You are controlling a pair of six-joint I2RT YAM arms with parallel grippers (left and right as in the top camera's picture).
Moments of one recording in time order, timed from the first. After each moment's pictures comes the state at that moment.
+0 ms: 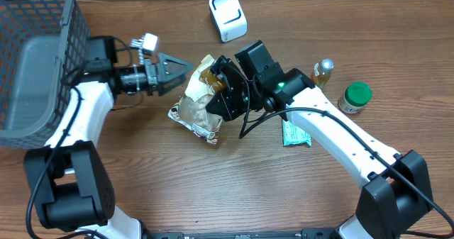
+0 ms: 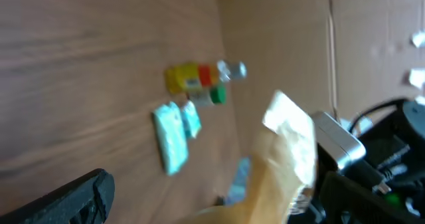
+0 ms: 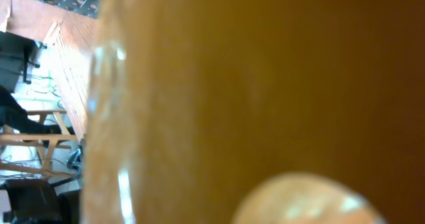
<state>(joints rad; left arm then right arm) 0.13 1.78 1.22 -0.47 1.29 -0.32 0.59 1.74 1.41 -0.66 -0.59 0.15</state>
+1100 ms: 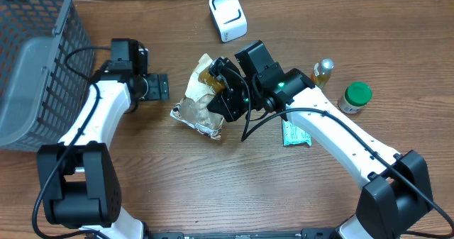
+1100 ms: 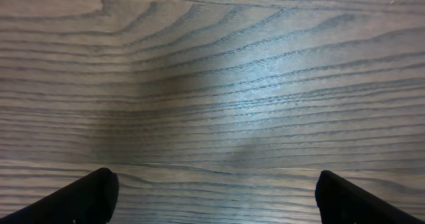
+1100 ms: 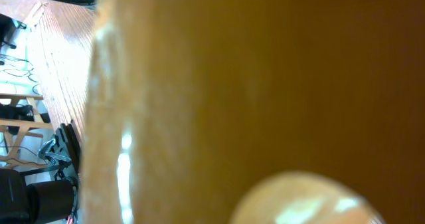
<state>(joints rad) 0.00 1.78 1.22 -0.60 -0.01 -0.07 0.59 1.74 1.41 -0.66 -0.55 0.04</state>
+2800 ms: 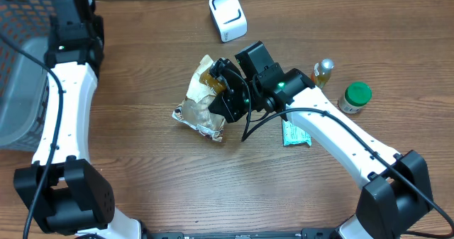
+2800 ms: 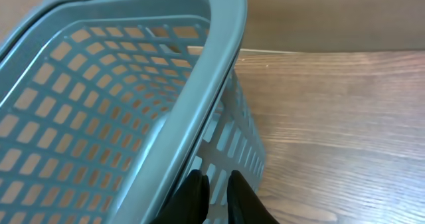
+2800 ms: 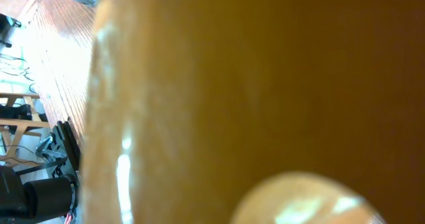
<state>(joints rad) 0.13 1.75 1.57 -0.40 -0.41 0.21 0.59 1.74 1.41 -0.69 -0.54 0.04</state>
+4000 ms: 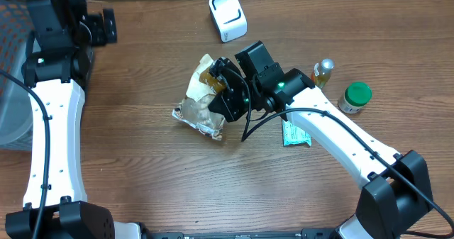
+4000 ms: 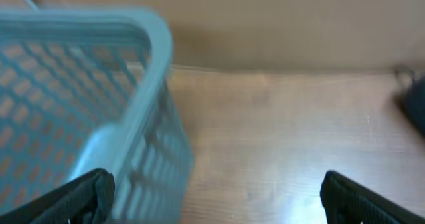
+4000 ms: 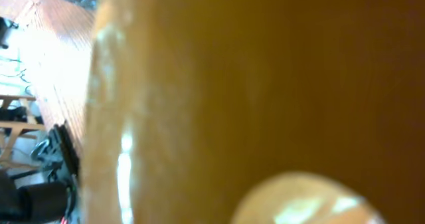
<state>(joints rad) 0.15 1.60 1.58 -0.56 -0.09 0.13 0.59 1.74 1.41 -0.66 -0.53 0.04</state>
